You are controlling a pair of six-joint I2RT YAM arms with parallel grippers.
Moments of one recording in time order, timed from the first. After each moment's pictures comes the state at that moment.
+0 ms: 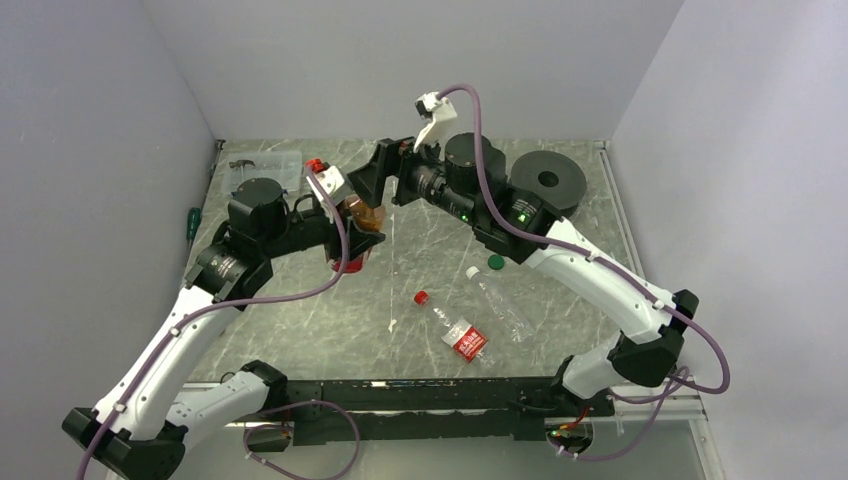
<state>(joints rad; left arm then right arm) -0.49 0.95 1.13 -0.40 0.59 0.03 0.96 1.46 1.71 -0.30 0.08 0.47</state>
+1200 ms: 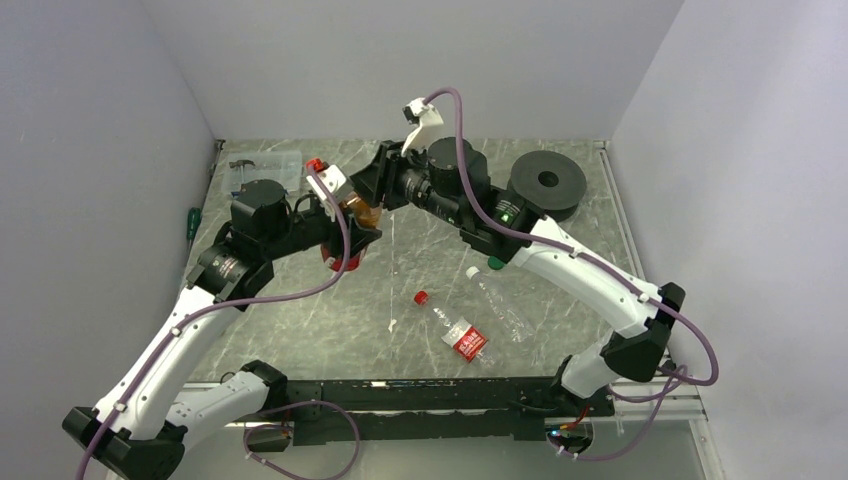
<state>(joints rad) -0.49 0.94 1.12 -0.41 0.47 0.04 0.98 1.52 1.72 -0.31 0.09 0.56</state>
